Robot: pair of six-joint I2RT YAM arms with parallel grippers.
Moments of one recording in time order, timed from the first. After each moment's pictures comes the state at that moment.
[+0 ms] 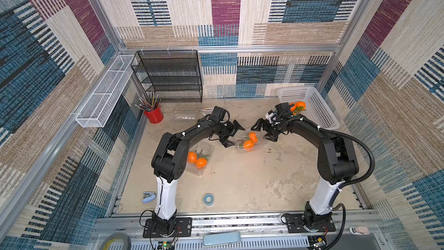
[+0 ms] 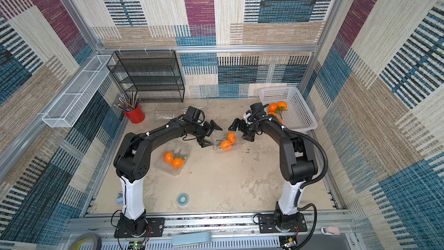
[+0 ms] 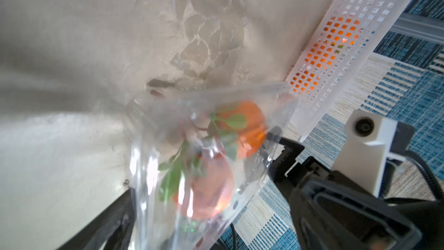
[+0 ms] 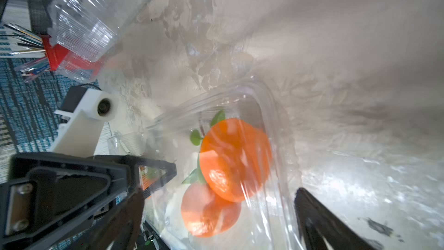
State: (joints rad) left arm -0.50 2.01 1.48 -0.42 0.64 -1.21; right arm 0.16 1.81 1.31 -0.56 -0.61 0.57
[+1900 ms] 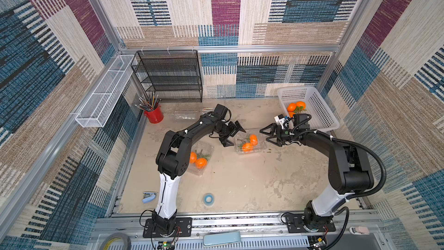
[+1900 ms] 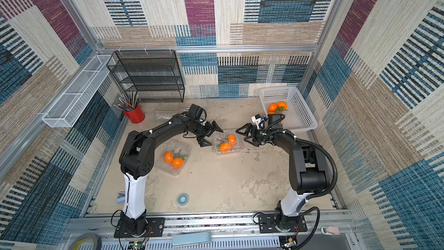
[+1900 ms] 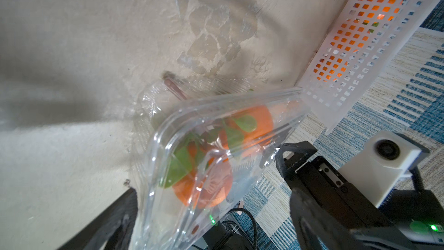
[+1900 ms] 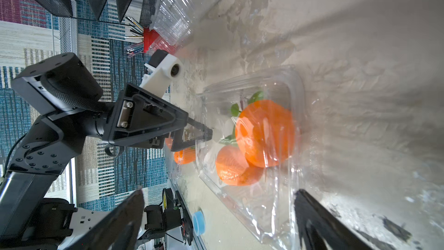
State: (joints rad) left arm -0.50 2.11 1.64 -0.59 0.65 -1.07; right arm 0.02 1.68 0.98 -0.18 -1.00 0.52
